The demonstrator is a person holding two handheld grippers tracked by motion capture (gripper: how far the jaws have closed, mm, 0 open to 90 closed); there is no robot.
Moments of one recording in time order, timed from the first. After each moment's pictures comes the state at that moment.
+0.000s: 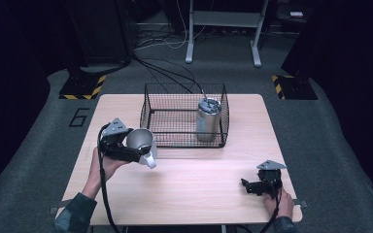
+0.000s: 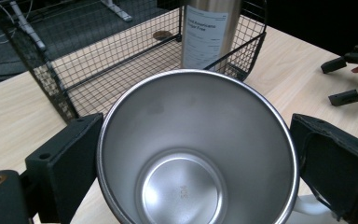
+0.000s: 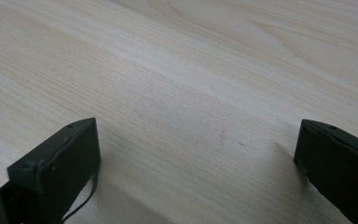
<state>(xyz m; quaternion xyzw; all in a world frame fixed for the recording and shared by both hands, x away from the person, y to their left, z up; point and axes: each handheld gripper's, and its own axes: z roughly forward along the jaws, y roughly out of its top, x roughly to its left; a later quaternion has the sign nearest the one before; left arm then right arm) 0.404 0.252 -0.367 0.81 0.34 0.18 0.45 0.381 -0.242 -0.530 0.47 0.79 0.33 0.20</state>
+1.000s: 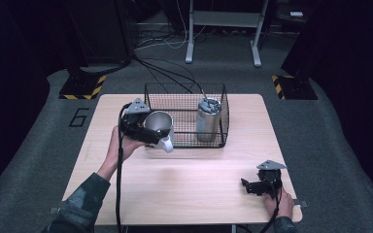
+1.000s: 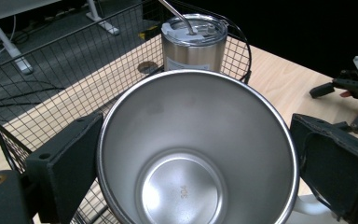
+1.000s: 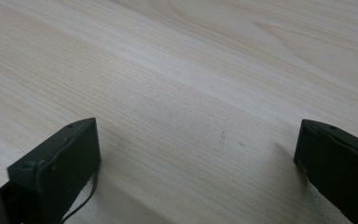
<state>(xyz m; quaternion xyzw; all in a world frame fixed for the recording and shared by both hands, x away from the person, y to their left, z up) 0.445 0.201 -0.329 0.81 0.31 0.18 0.46 0.382 -0.242 -0.530 0.47 0.79 0.33 0.20</state>
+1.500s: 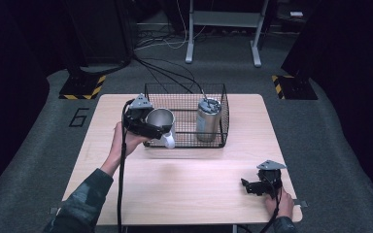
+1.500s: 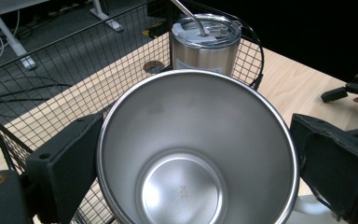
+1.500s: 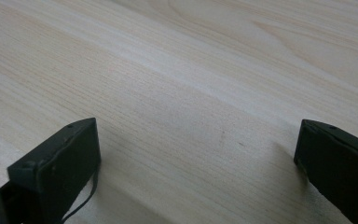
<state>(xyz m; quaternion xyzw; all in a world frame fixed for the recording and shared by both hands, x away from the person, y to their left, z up) 0.472 0.195 -0.329 0.81 0.33 0.18 0.45 0.381 -0.242 -0.530 0.47 0.79 0.33 0.20</state>
